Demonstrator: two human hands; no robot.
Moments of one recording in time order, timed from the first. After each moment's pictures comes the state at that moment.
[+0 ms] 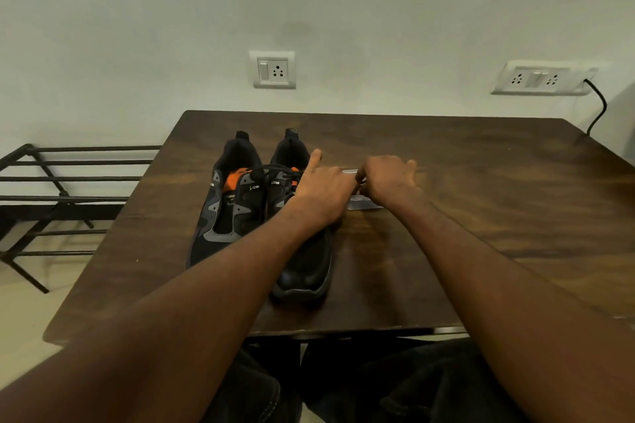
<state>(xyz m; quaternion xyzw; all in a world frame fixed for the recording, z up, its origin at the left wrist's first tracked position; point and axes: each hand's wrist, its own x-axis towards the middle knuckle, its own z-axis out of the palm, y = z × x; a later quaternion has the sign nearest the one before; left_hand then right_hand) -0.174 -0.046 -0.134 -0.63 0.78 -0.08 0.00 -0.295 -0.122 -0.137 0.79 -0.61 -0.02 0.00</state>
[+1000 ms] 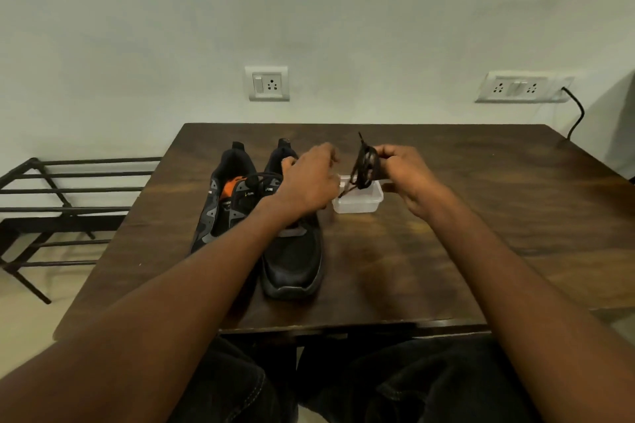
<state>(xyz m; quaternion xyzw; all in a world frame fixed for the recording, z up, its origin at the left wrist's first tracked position) -0.165 -0.036 -0.103 -0.66 0.70 0.10 -0.27 -0.343 -0.078 -0.086 0.59 -0.52 0.37 -0.49</state>
